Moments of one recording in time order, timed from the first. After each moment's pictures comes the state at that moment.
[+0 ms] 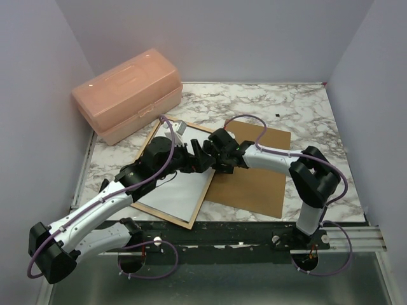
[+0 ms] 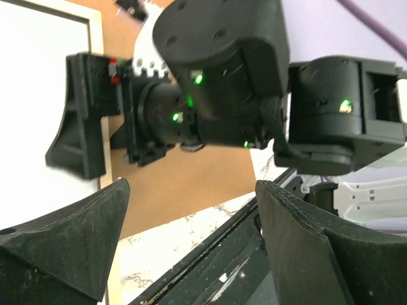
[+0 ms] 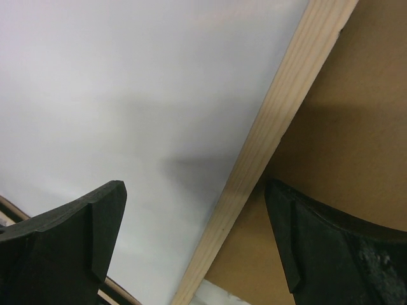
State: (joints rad) left arm -0.77 0.95 0.80 -0.18 0.10 -0.71; right arm 0.82 1.80 1.14 -0.30 0.04 0.94
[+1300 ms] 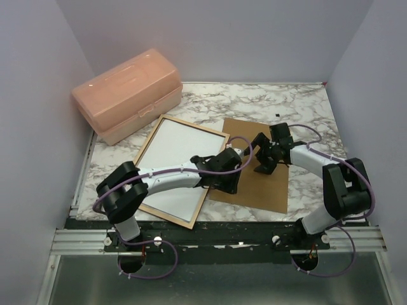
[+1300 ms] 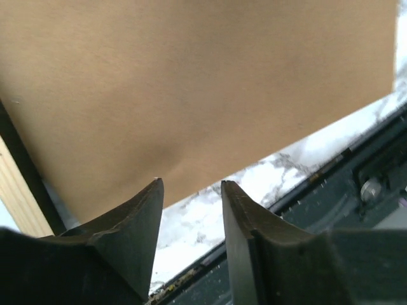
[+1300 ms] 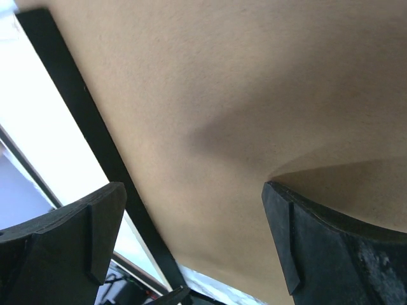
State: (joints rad) left arm -1.04 1.65 1.05 -0.33 0.08 -0.63; right arm 0.29 1.56 0.80 -0.27 -0.22 0.94
